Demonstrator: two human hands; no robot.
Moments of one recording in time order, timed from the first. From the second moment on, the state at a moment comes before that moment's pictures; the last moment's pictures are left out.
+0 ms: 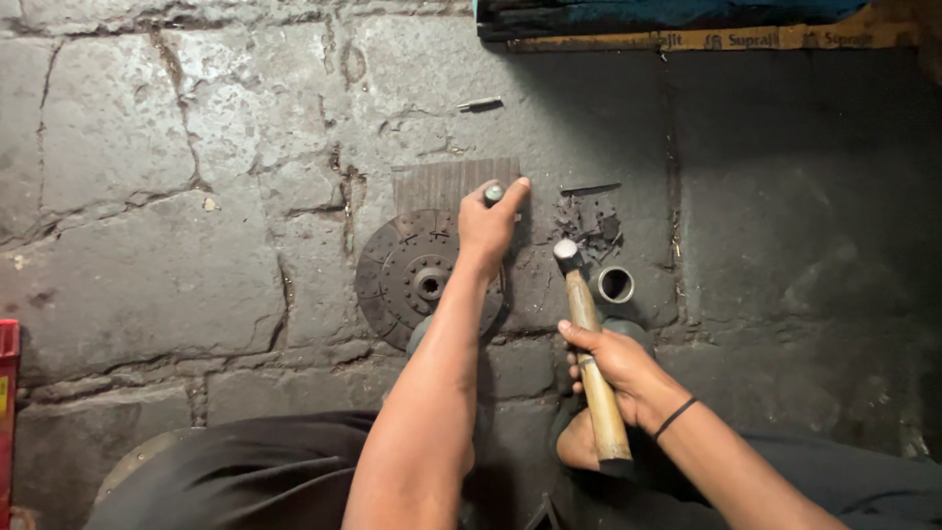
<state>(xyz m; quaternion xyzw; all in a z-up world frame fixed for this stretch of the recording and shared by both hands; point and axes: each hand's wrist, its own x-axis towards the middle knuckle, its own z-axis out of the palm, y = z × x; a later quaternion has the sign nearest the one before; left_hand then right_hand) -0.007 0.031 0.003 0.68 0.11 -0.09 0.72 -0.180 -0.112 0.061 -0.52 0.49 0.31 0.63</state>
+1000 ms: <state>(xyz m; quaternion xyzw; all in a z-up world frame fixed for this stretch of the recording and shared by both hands) 0.035 -0.035 -0.044 0.80 -0.02 -0.18 0.57 -0.014 -0.150 0.196 -0.92 0.13 0.30 0.21</state>
